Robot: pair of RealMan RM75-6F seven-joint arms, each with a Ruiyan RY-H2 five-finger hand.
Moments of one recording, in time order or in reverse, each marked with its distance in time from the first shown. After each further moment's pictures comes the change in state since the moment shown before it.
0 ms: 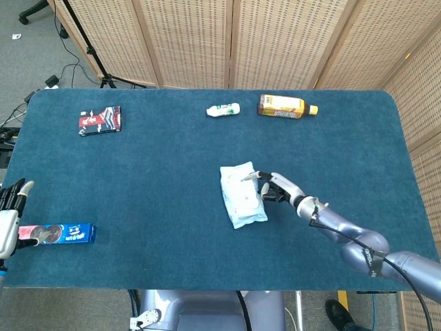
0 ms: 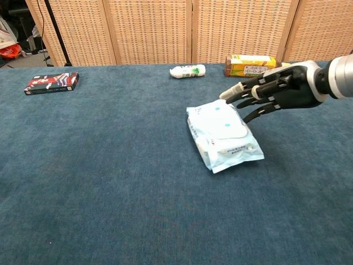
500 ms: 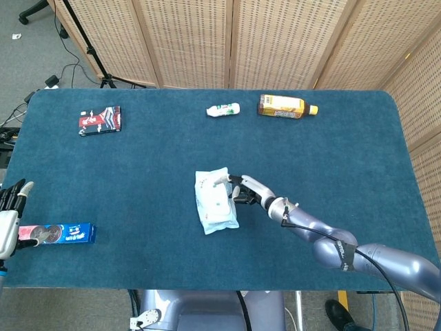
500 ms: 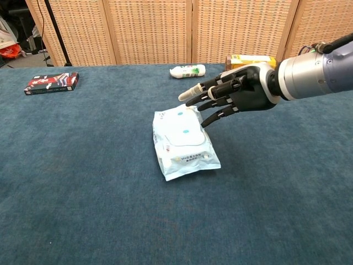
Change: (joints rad) left arm 0.000 -0.001 0.002 0.004 -0.002 -0.003 -0.003; right arm 0.153 -0.081 -0.036 -0.033 0.286 0.050 -0.178
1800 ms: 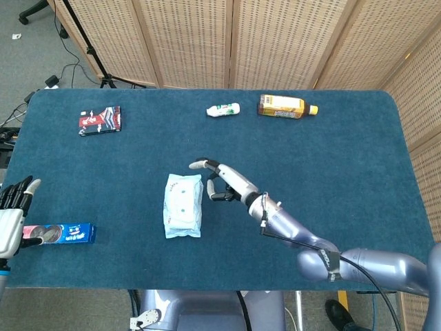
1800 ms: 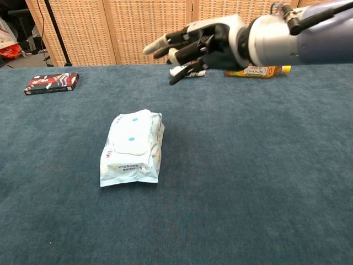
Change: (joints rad) left arm -0.010 0.007 0.006 0.008 0.087 0.025 -0.047; right arm 0.080 0.013 -0.023 -0.185 0.085 0.398 -0.374
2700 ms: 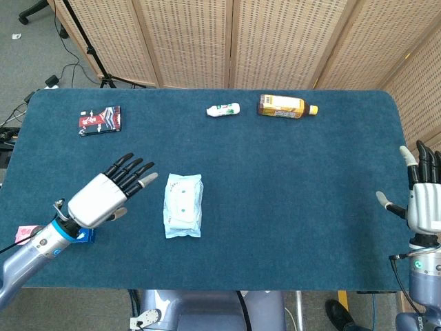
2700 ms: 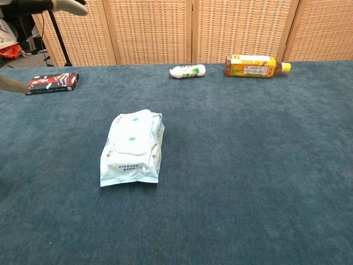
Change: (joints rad) left arm -0.433 0.070 -0.065 -0.050 0.421 -0.281 0.150; right arm -0.725 0.068 -0.194 0.352 -0.399 0.979 -0.386
